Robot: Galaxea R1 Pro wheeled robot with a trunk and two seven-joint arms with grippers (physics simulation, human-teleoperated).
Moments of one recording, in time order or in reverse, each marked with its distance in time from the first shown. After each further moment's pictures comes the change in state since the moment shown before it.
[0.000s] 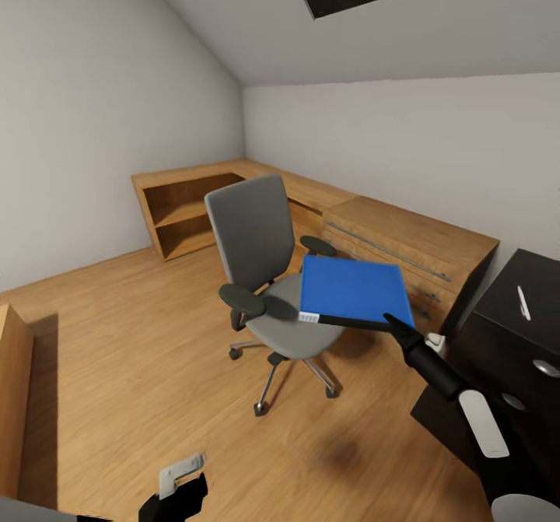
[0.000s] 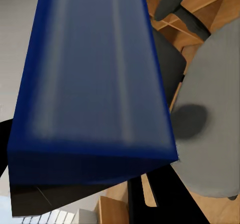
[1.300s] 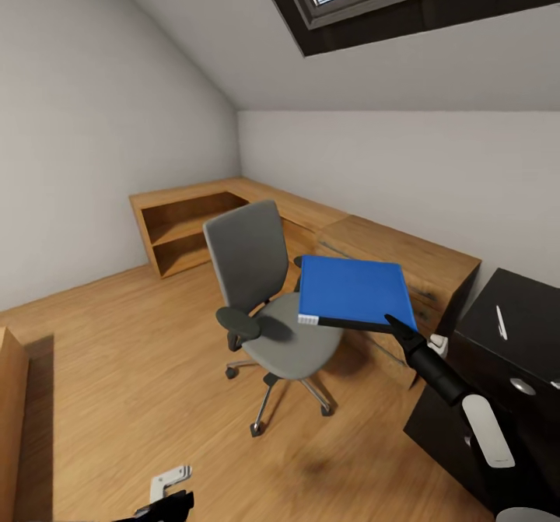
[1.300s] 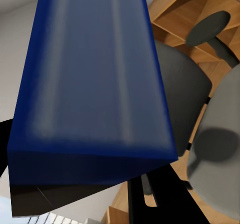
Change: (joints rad) left arm 0.118 -0.228 -0.129 0.852 0.499 0.402 -0.714; right arm 0.041 0.006 0.003 -0.072 -0.002 -0.002 0.001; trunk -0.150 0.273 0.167
